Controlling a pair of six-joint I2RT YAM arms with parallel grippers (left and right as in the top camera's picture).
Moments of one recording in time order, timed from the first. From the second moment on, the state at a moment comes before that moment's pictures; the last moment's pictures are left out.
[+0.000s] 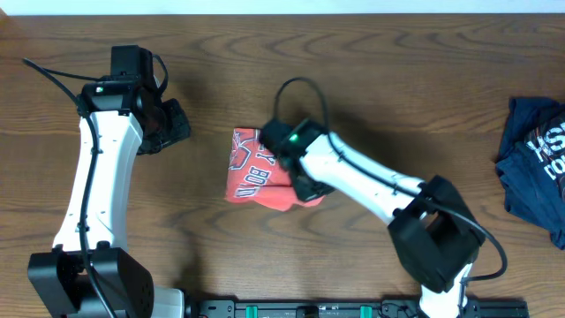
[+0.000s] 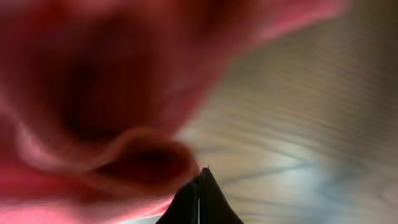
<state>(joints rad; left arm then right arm) 0.05 1.61 1.43 -1.14 0.07 -0.38 0.77 1.98 1.49 -1.21 0.22 0.50</state>
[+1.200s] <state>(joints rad) -0.17 1.72 1.32 -0.89 0.15 -0.29 0.44 1.98 1.49 -1.17 0.04 0.45</state>
